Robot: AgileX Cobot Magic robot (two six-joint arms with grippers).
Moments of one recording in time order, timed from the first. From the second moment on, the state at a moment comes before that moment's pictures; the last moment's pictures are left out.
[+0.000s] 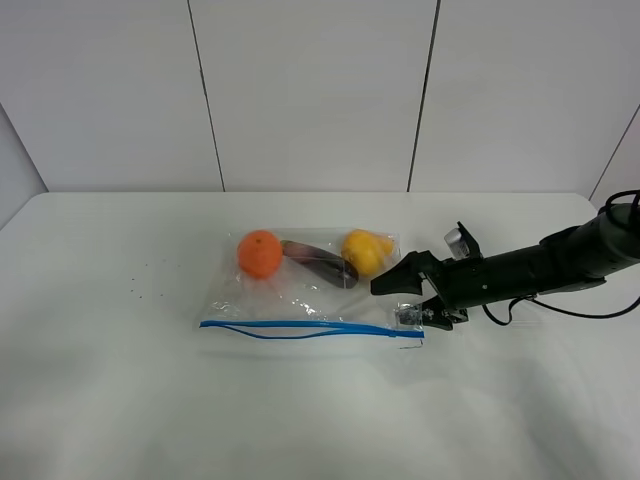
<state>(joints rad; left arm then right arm) -0.02 -0.01 -0.50 0.07 1.06 -0.01 -0.02 2.14 -0.96 1.49 0.99 -1.25</state>
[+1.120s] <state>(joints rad) -0.02 -0.01 -0.50 0.07 1.06 -0.01 -0.02 2.14 -0.97 1.40 0.98 -1.20</state>
